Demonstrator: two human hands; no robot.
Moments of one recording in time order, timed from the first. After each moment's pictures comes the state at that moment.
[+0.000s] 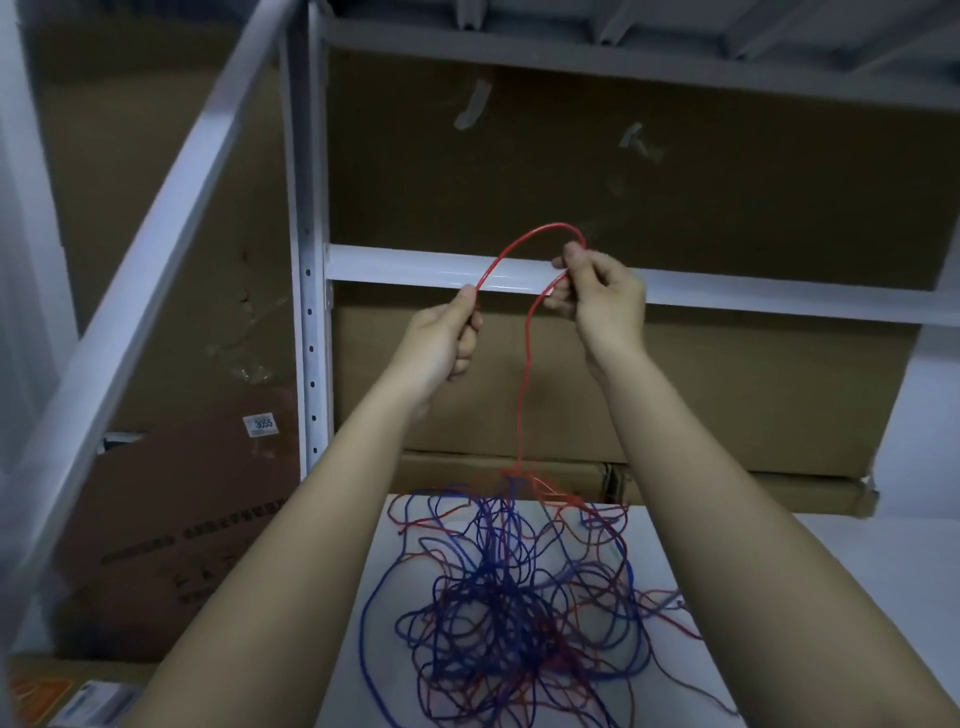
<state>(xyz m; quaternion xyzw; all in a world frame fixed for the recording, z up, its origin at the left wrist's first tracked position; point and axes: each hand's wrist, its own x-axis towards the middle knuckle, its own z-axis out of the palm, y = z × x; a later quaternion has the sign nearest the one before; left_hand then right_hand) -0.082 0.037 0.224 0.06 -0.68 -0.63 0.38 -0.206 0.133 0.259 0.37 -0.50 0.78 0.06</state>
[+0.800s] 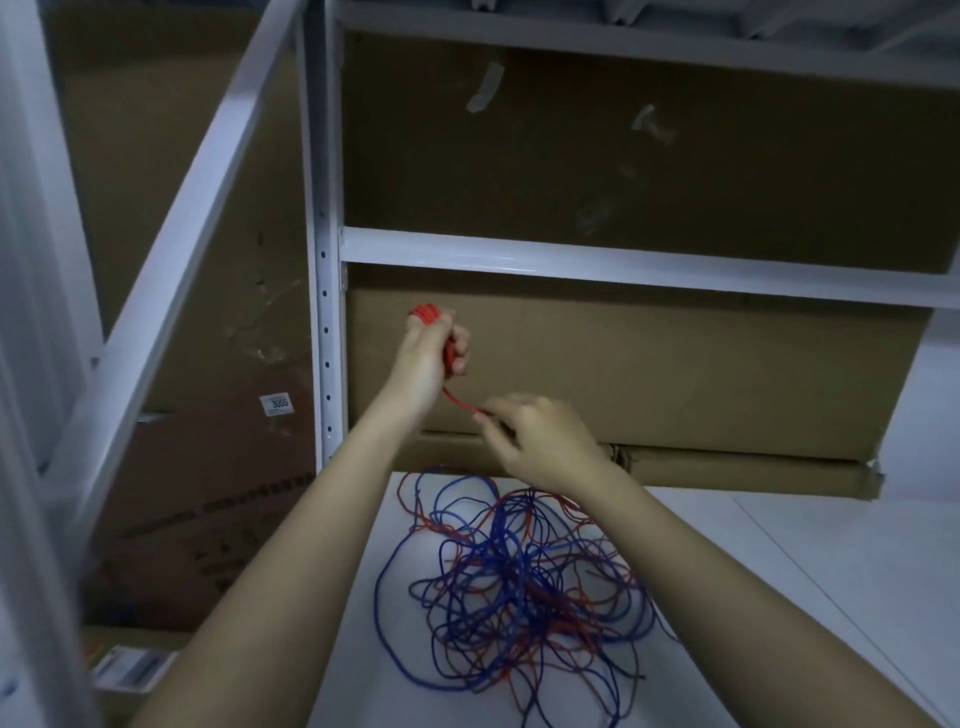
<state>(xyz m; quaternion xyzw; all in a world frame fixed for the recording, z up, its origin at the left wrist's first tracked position) -0.061 0.033 0.186 0.03 -0.62 -0.65 0.44 -0.149 0.151 0.150 0.60 -0.74 0.20 0.23</state>
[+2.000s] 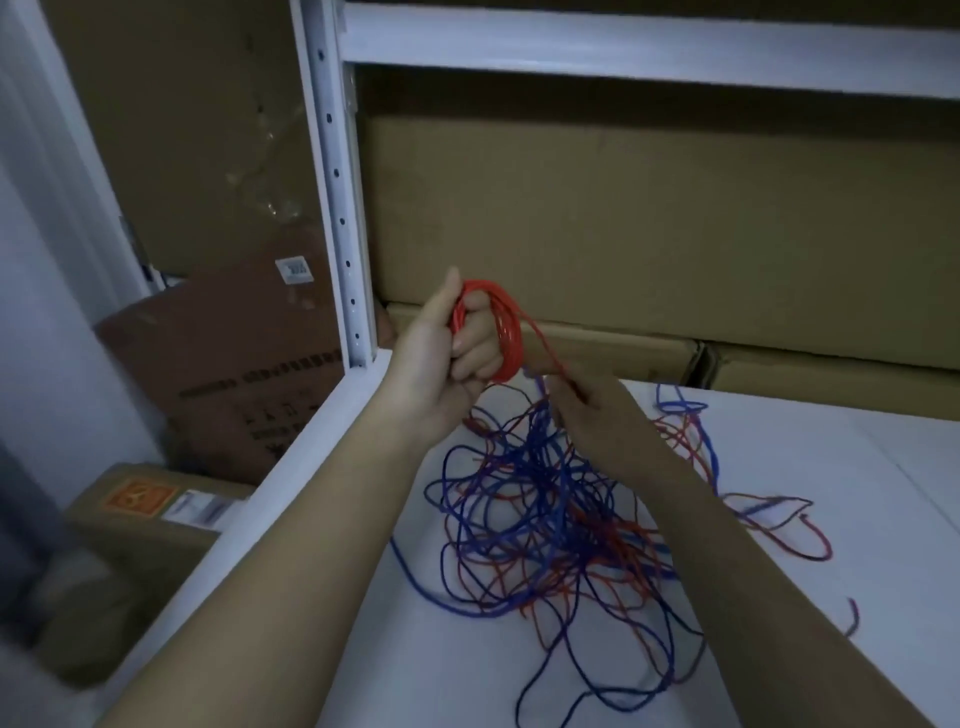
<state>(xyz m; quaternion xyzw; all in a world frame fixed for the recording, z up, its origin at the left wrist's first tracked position) -0.081 0.026 0.080 0.04 -0.41 -0.86 0.29 -0.204 0.135 0.035 0.53 -0.73 0.43 -0.09</state>
